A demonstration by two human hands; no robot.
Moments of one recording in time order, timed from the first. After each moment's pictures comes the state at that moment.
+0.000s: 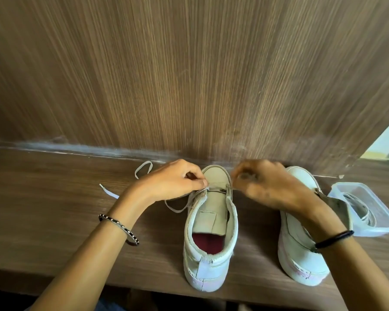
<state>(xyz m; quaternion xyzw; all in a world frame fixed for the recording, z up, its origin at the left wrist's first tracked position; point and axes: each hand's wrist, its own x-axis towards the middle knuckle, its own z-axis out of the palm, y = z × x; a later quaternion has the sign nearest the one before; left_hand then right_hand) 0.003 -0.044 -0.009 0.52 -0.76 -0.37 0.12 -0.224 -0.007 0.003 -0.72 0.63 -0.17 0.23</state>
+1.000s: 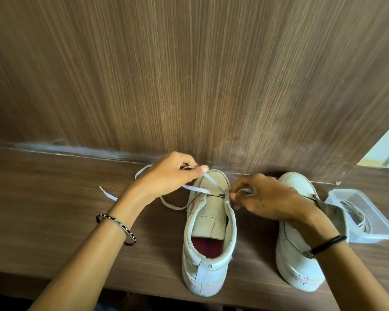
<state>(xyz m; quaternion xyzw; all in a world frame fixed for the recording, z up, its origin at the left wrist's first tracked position) 0.008 -0.051 -0.007 0.52 -0.73 -0.38 0.24 -0.224 -0.007 0.001 -0.71 0.63 -0.09 0.30</state>
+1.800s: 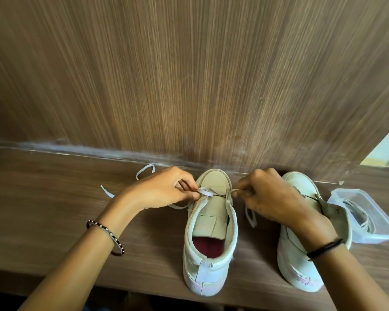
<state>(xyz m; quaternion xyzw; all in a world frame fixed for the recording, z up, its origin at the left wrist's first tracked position) 0.018 -0.044 -0.019 0.51 -0.75 -0.41 0.13 -0.222 -0.009 -0.010 -0.76 0.63 -0.11 0.11</state>
